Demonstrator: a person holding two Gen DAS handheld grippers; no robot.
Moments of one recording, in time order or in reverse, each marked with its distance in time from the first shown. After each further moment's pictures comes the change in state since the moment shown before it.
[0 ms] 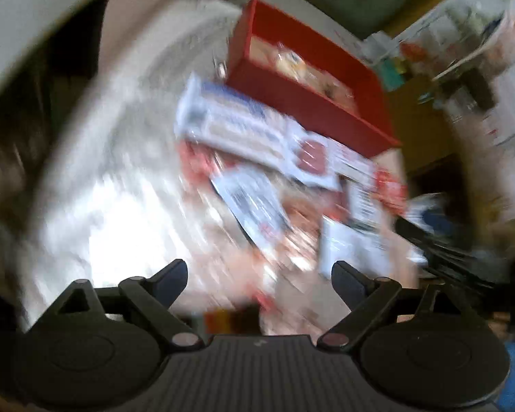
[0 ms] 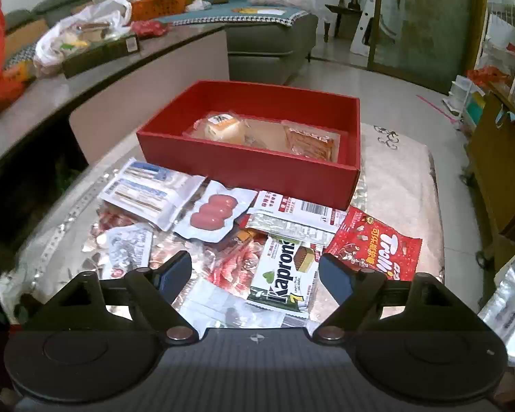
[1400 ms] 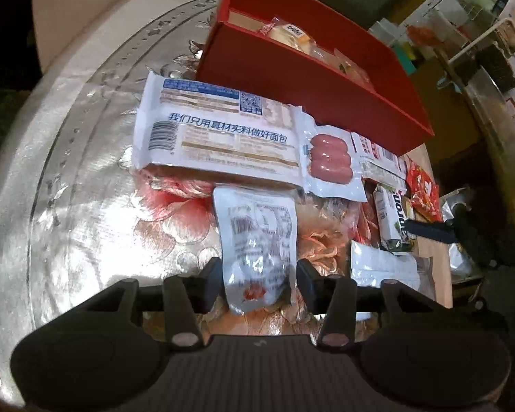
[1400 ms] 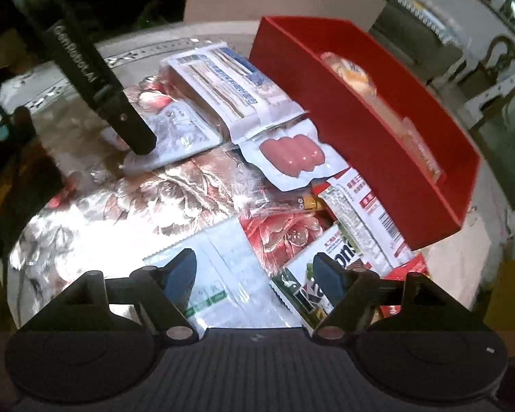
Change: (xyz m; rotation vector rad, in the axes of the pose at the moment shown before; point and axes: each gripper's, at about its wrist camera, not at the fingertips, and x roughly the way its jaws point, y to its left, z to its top) left arm 0.079 -0.007 0.011 0.011 0.021 -0.017; right arm 0.058 0.053 -0.017 -0.629 0.221 0.111
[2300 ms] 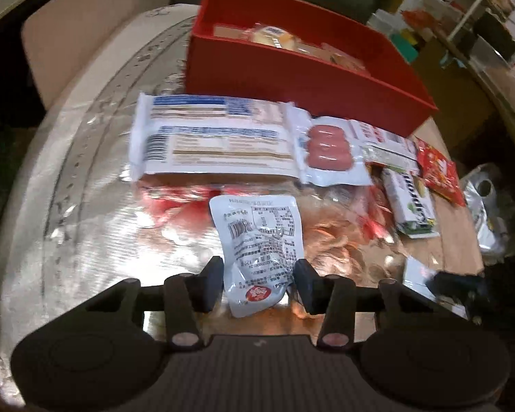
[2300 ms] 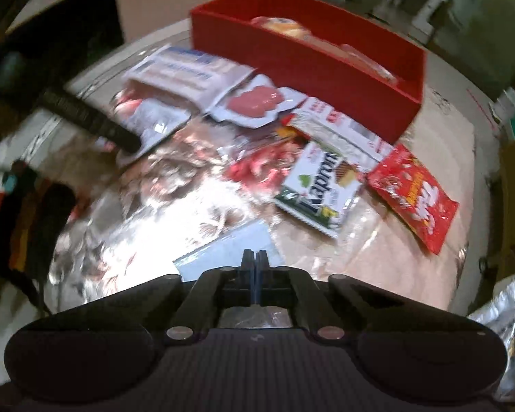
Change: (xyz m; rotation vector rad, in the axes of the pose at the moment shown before) left arm 0.002 -0.028 -0.017 0.137 -0.057 0.131; right arm -0.031 -0.007 -0.046 0.402 0.013 -0.016
